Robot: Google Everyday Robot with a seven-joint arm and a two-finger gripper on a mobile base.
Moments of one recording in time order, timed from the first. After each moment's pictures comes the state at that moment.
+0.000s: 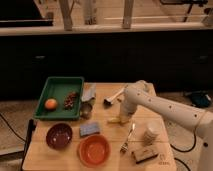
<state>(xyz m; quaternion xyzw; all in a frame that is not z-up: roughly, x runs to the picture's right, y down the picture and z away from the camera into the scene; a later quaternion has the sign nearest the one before) 0.111 0.169 0.844 -0.32 -0.12 -0.06 0.94</state>
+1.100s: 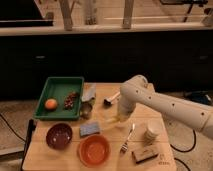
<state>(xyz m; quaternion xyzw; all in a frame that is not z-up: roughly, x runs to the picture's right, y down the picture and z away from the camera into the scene) 0.092 0.164 0.791 -0.32 -0.12 -0.13 0.93</state>
